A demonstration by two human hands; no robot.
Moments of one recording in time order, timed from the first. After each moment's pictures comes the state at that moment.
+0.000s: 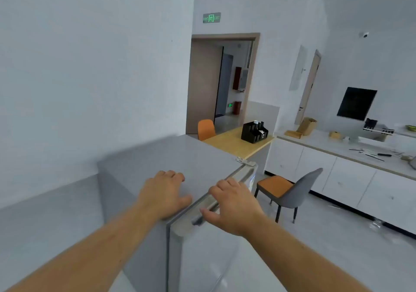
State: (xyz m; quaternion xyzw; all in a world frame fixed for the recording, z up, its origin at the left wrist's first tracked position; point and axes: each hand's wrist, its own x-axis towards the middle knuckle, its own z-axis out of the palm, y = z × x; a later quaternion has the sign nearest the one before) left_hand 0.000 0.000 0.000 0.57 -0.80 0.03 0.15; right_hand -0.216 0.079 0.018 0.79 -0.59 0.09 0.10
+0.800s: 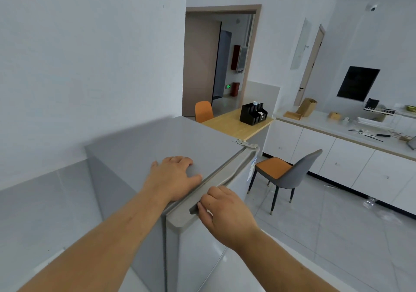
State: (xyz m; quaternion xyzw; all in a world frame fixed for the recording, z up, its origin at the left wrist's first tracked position) left_hand -0.030 -0.035 -0.023 0.56 -0.81 -0.05 0.16; right_hand -0.205 0.076 -0.054 0.82 -0.51 0.24 0.09
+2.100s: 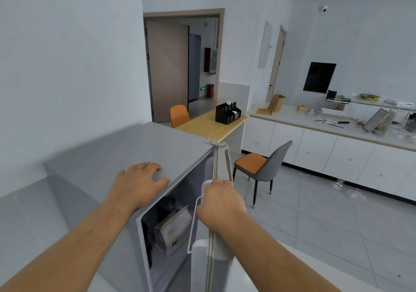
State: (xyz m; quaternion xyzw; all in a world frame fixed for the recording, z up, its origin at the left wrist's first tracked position) left_hand -0.030 -0.033 -0.025 0.57 -0.81 -0.03 0.15; right_hand -0.235 0.106 0.000 0.64 -0.77 0.07 -0.03
